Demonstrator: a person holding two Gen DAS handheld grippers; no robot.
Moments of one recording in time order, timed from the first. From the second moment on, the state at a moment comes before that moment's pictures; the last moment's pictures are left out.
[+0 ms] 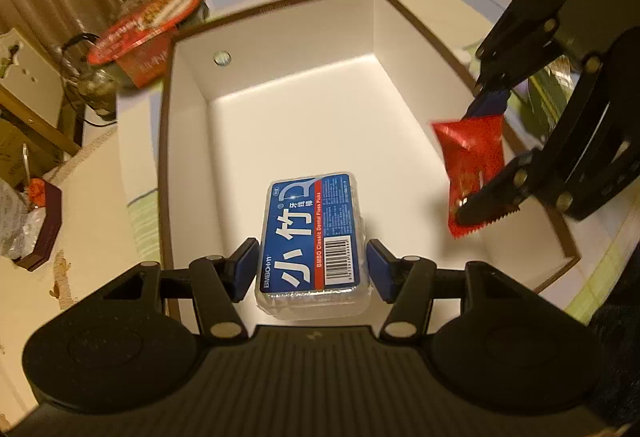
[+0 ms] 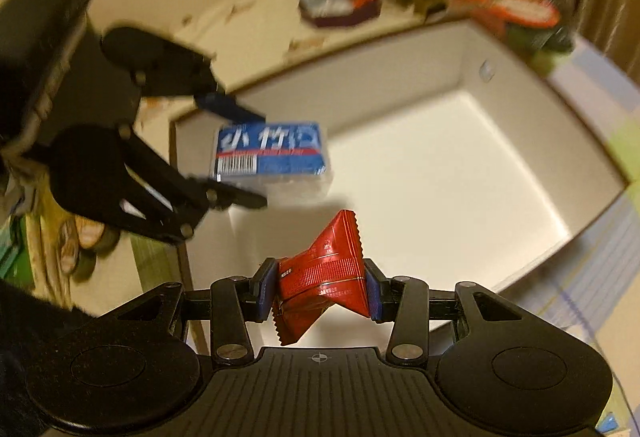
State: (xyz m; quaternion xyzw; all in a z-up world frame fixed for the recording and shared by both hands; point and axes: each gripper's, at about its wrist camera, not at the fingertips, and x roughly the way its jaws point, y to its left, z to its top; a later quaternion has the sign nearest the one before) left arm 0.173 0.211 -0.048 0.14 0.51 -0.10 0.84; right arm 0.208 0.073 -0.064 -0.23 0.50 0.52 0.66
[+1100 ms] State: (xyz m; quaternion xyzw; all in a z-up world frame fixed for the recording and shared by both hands) left arm 0.217 0.217 -0.111 0.19 0.60 -0.18 0.75; right arm 0.228 0.124 -0.127 -0.34 0.50 0.51 0.61
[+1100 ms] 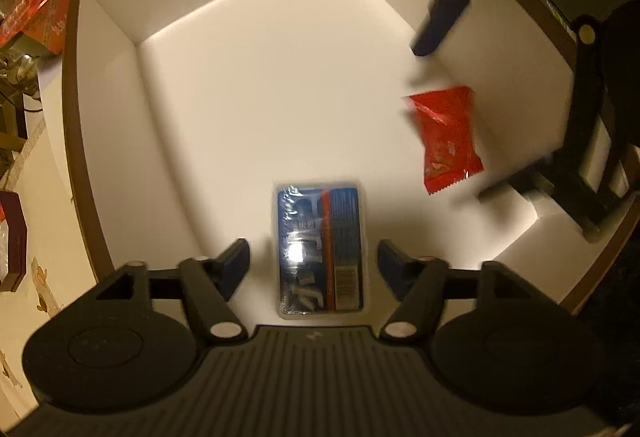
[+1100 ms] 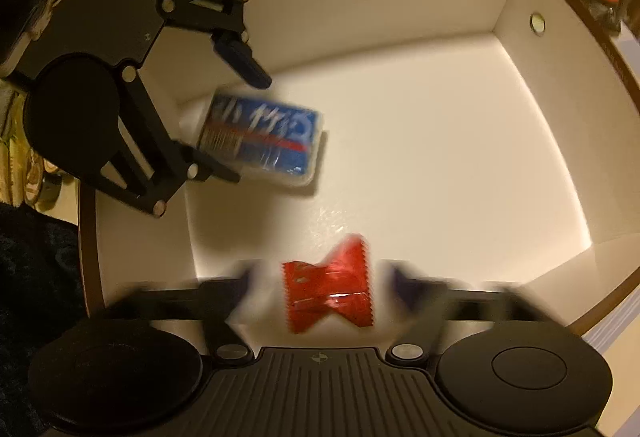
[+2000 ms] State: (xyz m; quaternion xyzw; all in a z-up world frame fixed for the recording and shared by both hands) left arm 0.210 0.214 -0.063 0.18 0.57 -0.13 0.79; right arm 0.212 0.084 -0.063 -0.30 0.45 0.53 0.65
